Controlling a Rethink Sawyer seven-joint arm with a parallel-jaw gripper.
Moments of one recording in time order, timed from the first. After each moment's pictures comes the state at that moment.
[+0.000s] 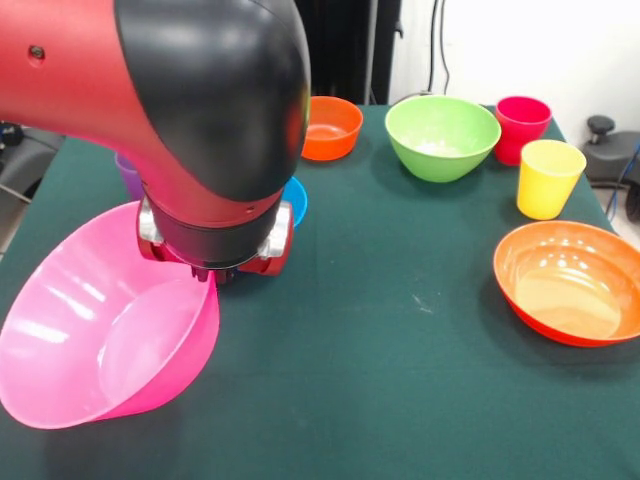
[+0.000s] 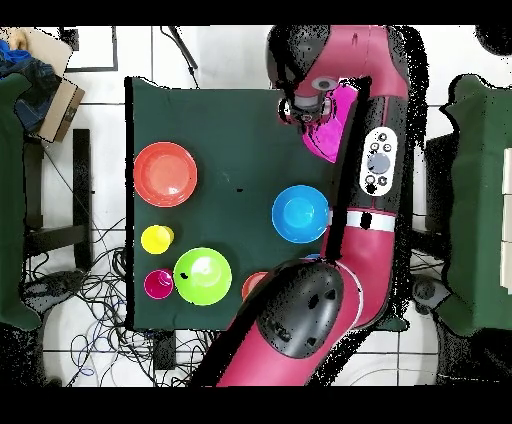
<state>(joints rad) -0.49 -0.18 0.92 0.43 -1.09 1.87 1.65</state>
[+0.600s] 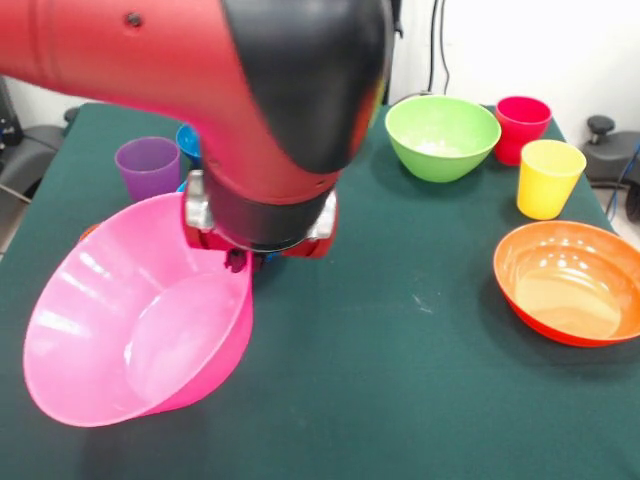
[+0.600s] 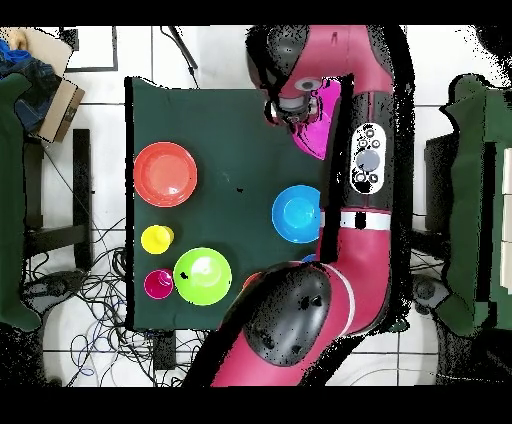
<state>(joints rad) -0.44 -0.23 0.84 0.52 -1.01 1.82 1.65</state>
